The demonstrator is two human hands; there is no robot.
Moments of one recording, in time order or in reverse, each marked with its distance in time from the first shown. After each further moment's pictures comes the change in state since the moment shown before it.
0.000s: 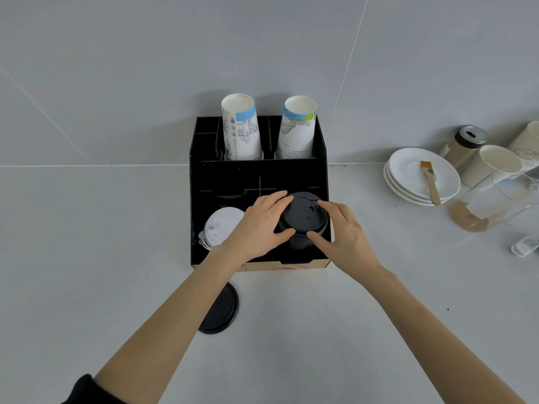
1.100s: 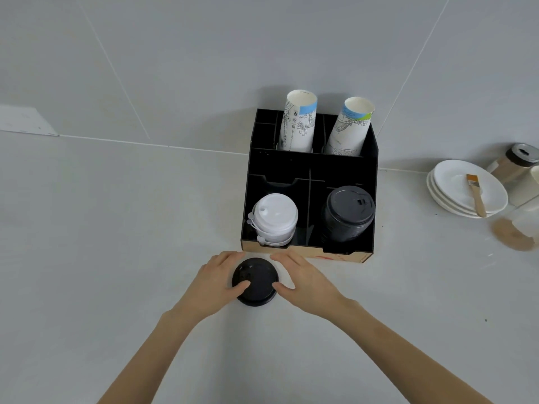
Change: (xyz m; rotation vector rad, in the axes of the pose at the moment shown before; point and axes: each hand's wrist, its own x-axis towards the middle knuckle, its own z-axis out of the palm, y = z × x) left_hand -0.165 -0.088 0.019 -0.131 0.024 -0.389; right_hand -0.053 -0.057 0.107 -0.083 -0.475 -0.218
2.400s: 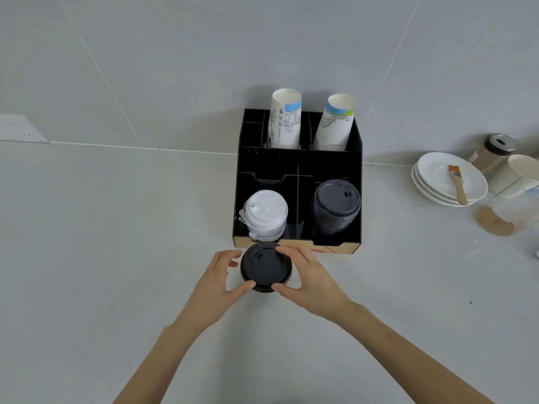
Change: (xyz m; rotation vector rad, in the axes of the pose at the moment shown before) left_hand -0.022 0.022 0.010 -0.276 0.187 0.079; right_hand -0.029 0.003 -0.005 0.138 0.207 -0.061
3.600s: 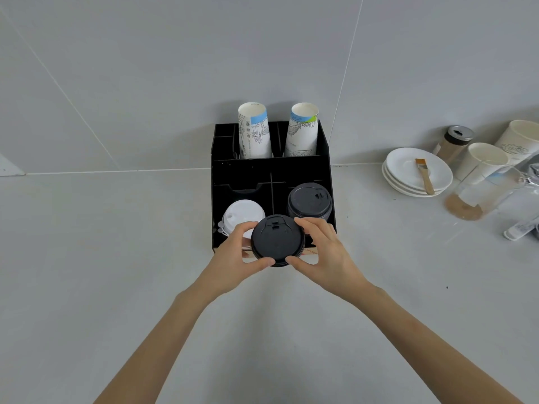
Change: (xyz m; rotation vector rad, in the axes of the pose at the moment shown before) left_hand 0.043 0.074 0.007 -0.115 -0.138 0.038; right_hand -0.013 0.003 -0.063 0.009 0.263 0.021
